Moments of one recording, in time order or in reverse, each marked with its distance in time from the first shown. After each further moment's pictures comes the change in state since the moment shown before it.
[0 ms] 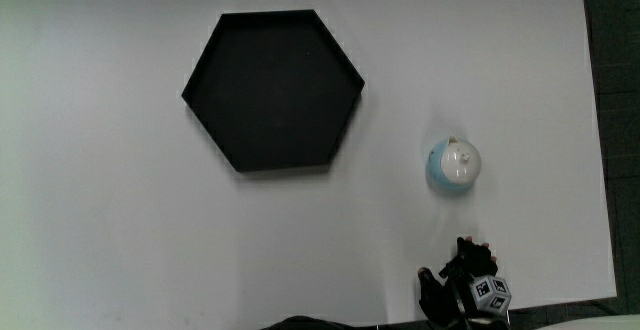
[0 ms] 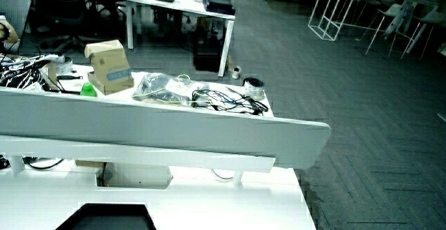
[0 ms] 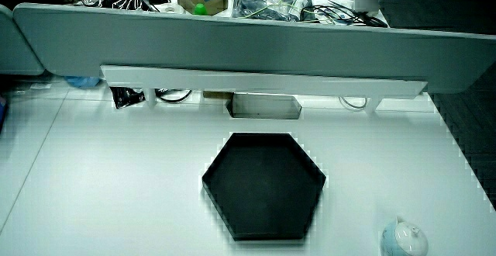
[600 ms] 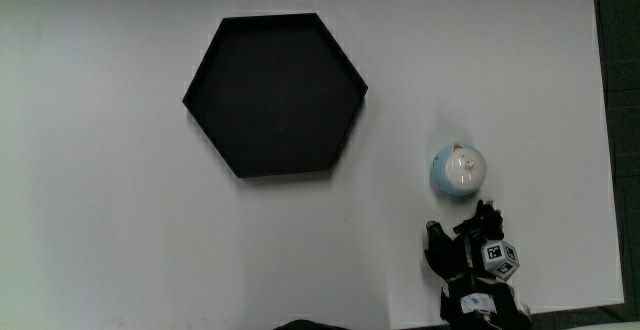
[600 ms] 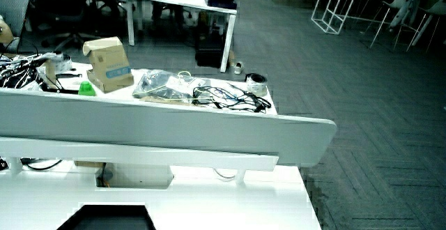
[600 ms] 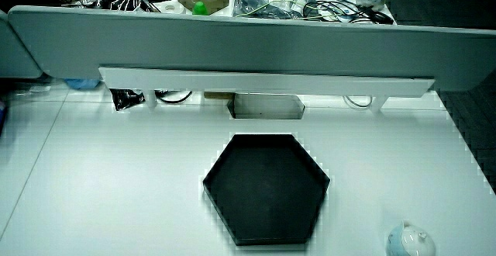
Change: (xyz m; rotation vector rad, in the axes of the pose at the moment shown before) arm -0.005 0.028 0.051 0.133 0.280 0.001
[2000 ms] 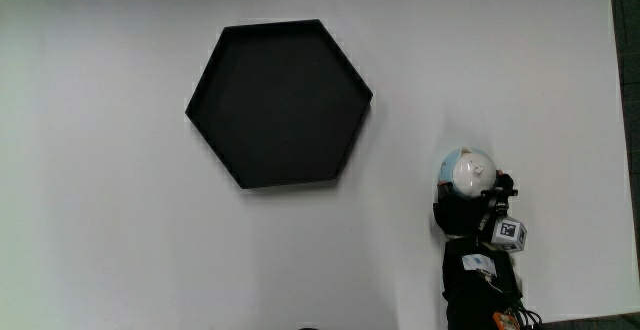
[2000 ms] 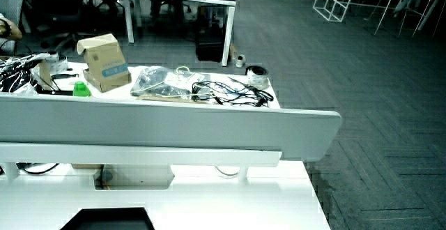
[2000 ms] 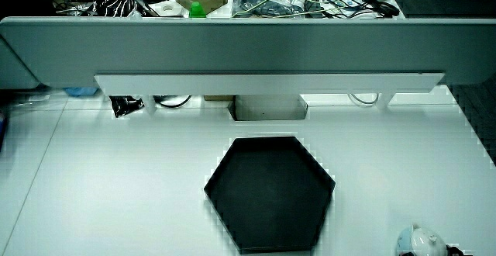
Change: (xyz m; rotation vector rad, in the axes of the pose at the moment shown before) arm -0.031 0.008 0.048 0.786 0.111 0.773
